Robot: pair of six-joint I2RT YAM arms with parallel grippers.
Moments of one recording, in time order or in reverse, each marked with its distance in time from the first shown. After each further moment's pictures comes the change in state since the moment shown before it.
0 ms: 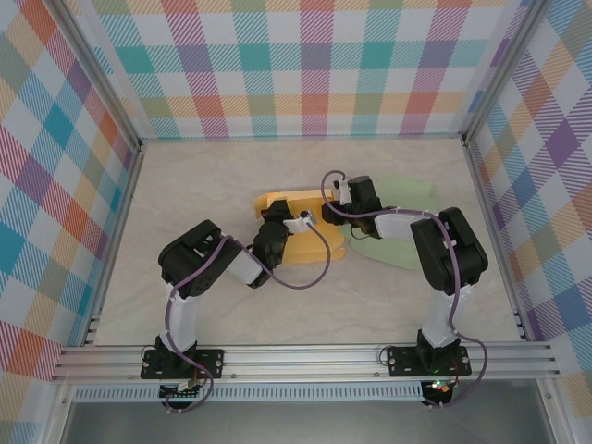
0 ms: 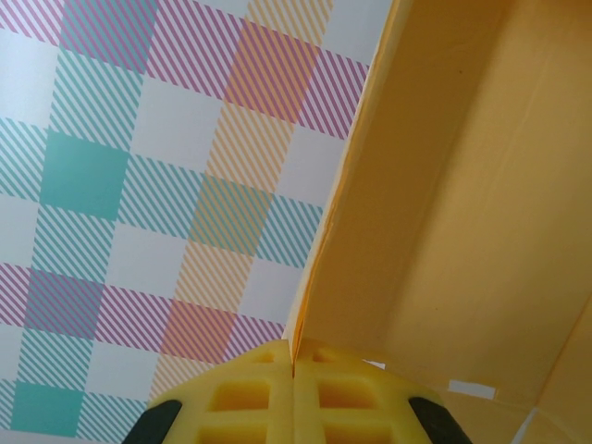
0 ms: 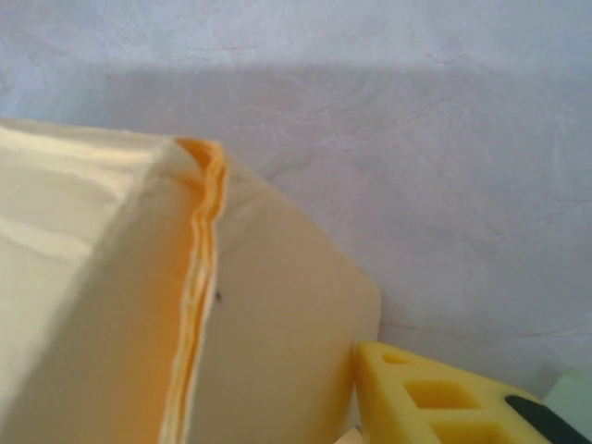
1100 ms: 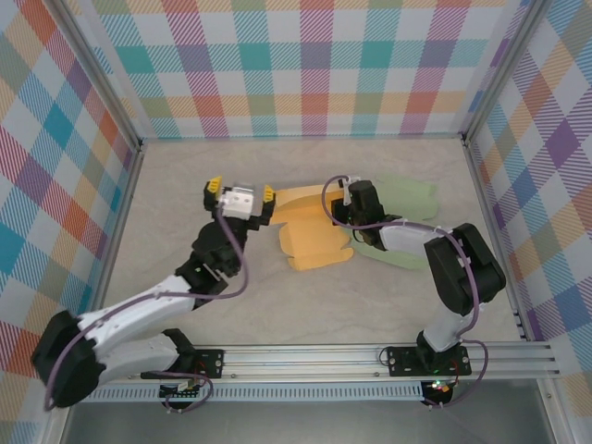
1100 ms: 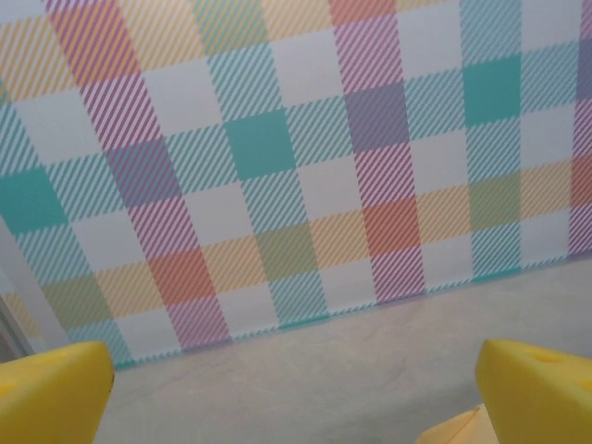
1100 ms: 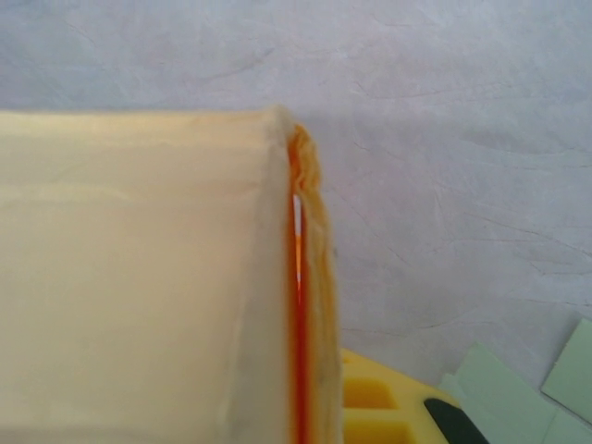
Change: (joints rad) left arm -0.064 -1.012 -0.110 -0.747 -0.126 -0.996; right arm 0.066 -0.179 -0.118 0.063 0.218 -0.012
